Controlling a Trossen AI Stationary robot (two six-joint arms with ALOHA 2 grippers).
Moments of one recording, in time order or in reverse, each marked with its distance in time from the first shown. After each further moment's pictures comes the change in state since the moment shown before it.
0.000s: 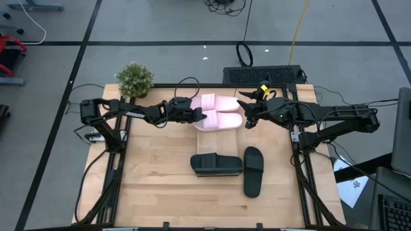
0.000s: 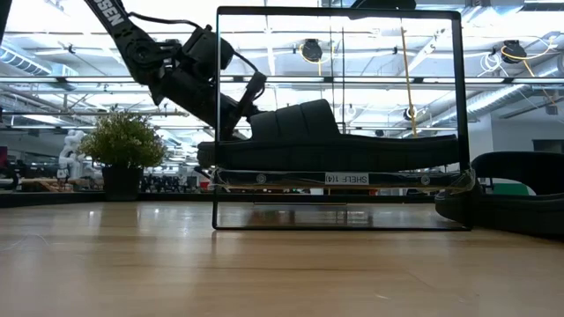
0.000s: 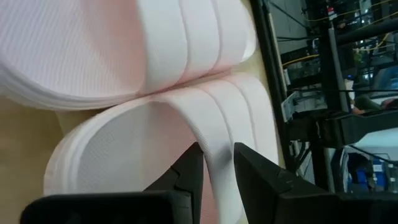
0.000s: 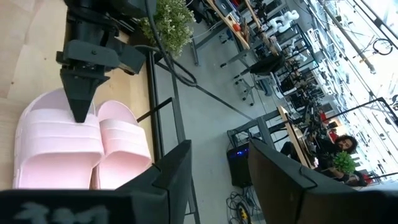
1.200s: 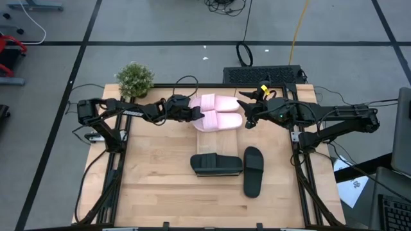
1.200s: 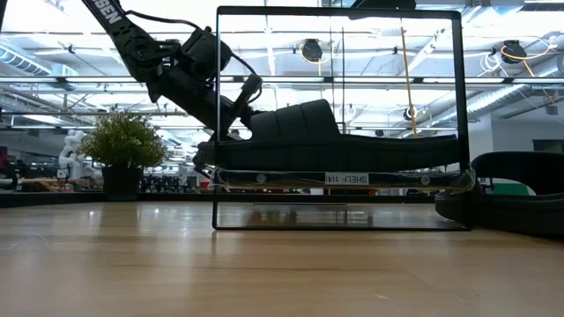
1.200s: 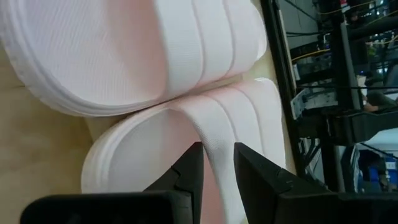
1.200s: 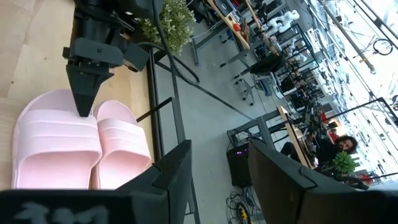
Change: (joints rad) left arm 0.023 -0.026 0.001 -0.082 0.032 0.030; right arm 0.000 0.000 0.000 -0.001 0.000 -0.001
